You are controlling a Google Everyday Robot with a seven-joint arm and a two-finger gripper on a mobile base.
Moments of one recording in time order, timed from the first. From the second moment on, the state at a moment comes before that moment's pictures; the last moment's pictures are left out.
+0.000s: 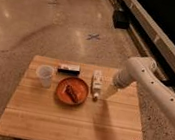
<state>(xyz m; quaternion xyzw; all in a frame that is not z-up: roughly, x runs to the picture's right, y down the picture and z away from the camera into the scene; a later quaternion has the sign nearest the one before) 0.142 0.053 0.812 0.12 -0.26 -0.94 0.20</state>
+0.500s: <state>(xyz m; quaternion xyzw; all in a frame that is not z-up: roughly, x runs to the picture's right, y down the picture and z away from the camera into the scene) 0.156 0.071 0.858 0.08 -0.24 -0.96 0.15</state>
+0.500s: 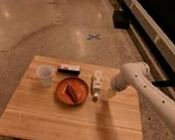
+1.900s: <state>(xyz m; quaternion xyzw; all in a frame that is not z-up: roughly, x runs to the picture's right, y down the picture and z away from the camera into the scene) 0.085 0.050 0.876 0.07 -0.26 -0.95 0.17</state>
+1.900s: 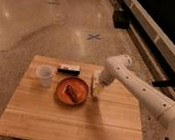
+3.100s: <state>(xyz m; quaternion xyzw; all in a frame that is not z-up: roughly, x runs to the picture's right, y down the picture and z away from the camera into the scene) 0.072 0.016 0.846 0.11 -0.27 -0.93 0.22</state>
